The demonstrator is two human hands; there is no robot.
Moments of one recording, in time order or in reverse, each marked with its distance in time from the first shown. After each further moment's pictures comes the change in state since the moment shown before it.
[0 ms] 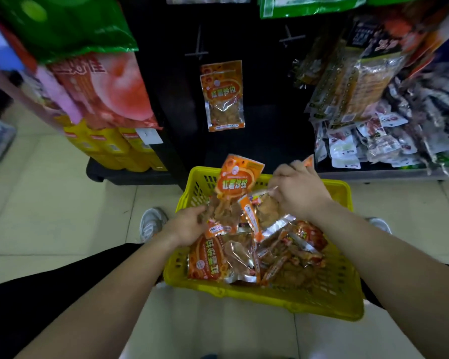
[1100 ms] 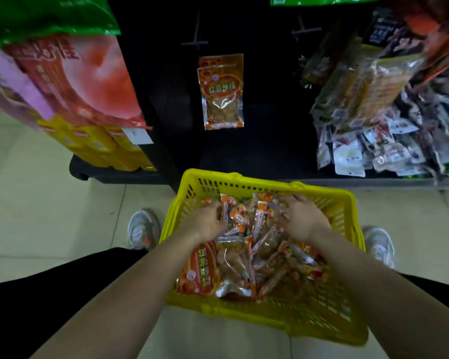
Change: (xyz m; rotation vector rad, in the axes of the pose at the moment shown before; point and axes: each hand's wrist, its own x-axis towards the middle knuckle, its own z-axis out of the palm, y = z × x) left_hand 0.062 0.025 0.034 0.128 0.031 0.026; right_hand 0.002 0.019 0.066 0.293 -0.285 0.312
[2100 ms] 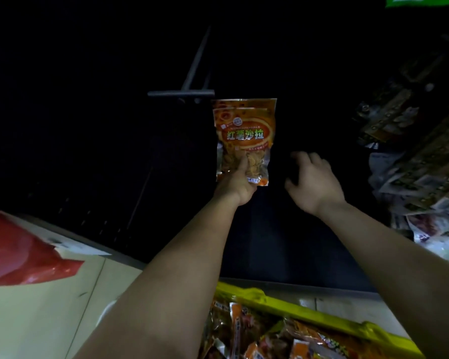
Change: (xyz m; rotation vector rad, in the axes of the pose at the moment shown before) left_hand 0.321 0.042 -0.108 -0.251 0.241 -0.035; right_hand 0.290 -0.035 -0.097 0.056 0.388 -0.044
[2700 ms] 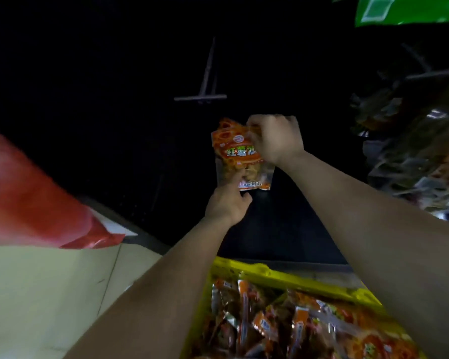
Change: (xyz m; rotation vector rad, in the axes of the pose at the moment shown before) left_hand -0.097 -0.012 -0.014 0.015 0.100 0.045; right_hand 0.028 -0.084 -0.028 -0.049 0.285 -0.293
